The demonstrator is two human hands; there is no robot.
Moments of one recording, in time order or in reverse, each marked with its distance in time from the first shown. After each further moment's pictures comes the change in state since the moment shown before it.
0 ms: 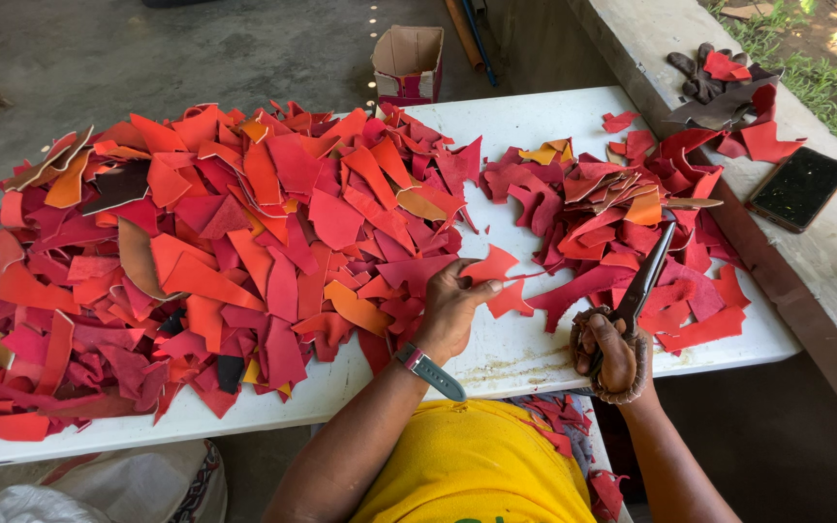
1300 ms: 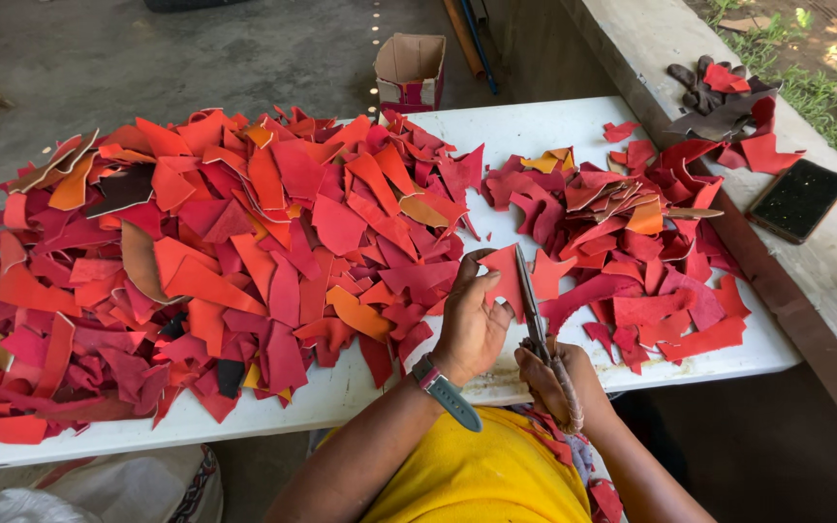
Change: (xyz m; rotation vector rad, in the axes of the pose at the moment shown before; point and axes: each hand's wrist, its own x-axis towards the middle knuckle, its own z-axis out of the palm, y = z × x) left_hand -0.029 0.044 0.054 -0.513 -0.018 -0.091; right_hand -0.024 -0.019 0.060 -0.403 -0.261 0.291
